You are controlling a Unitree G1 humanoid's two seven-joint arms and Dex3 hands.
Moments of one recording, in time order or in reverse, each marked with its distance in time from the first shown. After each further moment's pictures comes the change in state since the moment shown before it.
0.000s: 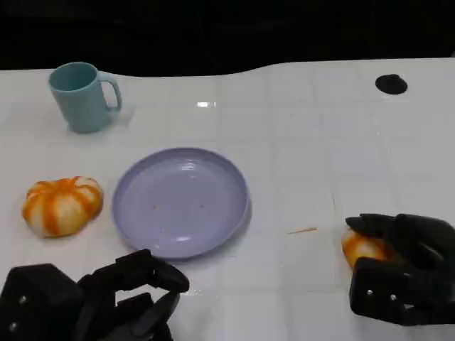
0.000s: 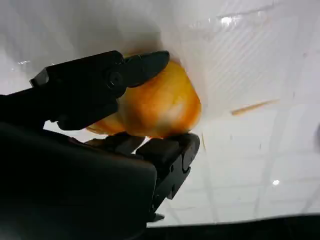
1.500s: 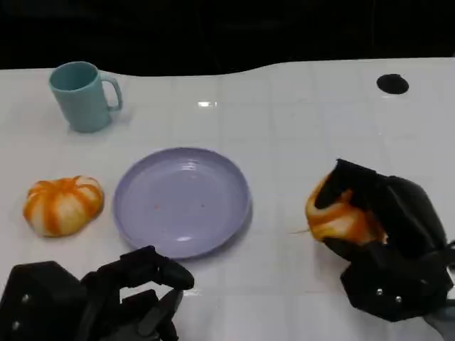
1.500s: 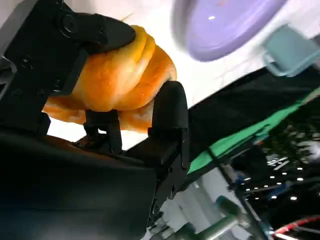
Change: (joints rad) left arm -0.002 -0.015 -0.009 -0.033 0.002 0.024 0.010; right arm -0.037 0.124 -0.039 0.050 0.253 -0.375 -0.332
